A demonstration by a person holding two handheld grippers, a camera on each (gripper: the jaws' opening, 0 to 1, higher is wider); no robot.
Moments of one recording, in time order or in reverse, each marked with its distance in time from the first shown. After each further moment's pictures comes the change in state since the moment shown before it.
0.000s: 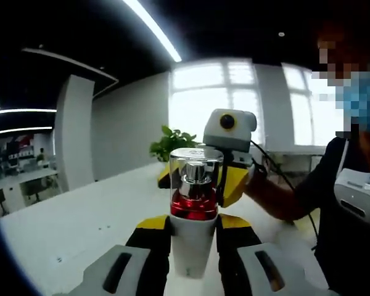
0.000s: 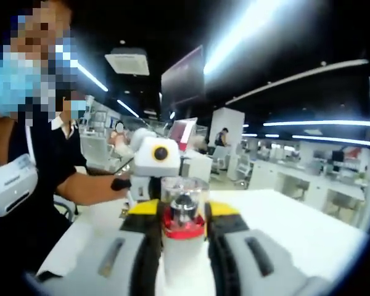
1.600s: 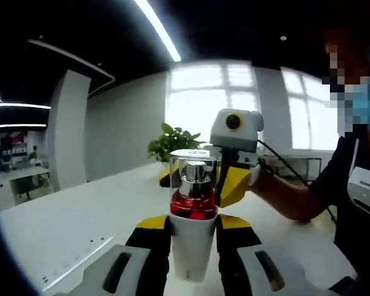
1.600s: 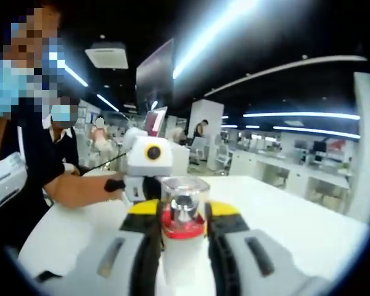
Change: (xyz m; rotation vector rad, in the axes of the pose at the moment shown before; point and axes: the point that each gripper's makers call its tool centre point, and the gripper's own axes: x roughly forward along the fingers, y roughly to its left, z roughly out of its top) left arm 0.080 0.058 -0.014 -0.020 -0.027 -0.060; right arm -0.046 -0.081 -0.047 0.028 0.066 -0.149
